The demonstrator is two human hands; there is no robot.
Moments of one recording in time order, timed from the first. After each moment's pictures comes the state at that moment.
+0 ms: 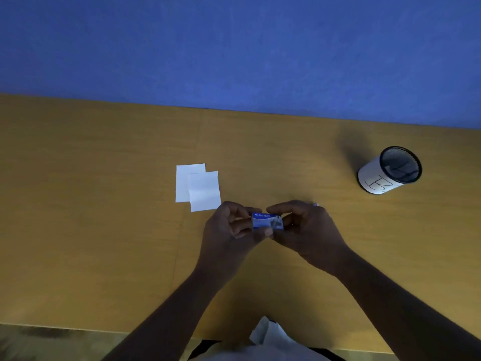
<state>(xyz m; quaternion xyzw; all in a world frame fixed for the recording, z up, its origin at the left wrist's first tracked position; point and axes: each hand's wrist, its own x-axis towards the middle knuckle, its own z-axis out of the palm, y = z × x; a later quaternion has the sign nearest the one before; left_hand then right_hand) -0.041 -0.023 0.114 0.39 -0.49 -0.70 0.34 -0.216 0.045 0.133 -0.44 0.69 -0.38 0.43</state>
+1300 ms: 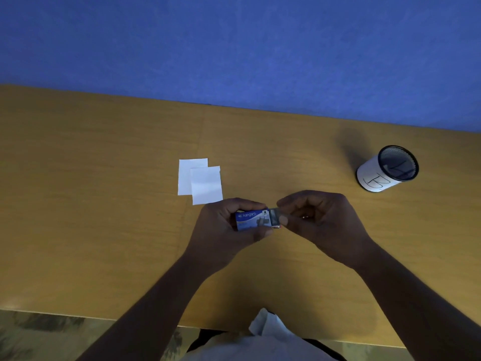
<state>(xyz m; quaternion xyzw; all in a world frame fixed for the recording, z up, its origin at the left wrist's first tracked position) -0.023 -0.027 0.155 0.37 -0.62 -0.63 0.27 -0.220 0.054 0.176 -0.46 0.64 -0.44 0.43</state>
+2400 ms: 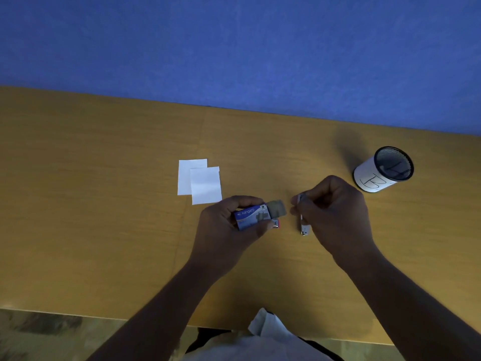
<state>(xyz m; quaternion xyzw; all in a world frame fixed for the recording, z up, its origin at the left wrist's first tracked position) -0.027 -0.015 0.159 0.41 -0.63 -0.59 0.31 -0.205 0.054 0.193 -0.34 0.77 -0.46 0.29</state>
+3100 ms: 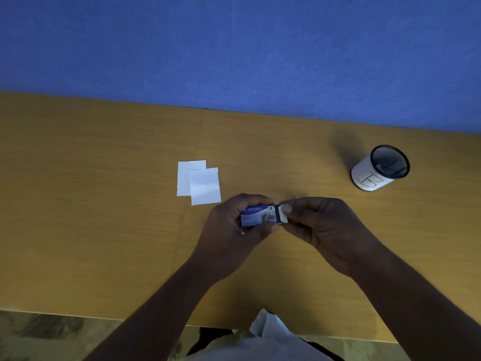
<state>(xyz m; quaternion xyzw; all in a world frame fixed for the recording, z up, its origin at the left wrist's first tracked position) -0.029 -0.010 0.169 0.35 -0.65 -0.62 0.27 -0.208 0.063 0.202 -0.16 0.60 -0.50 0.61</state>
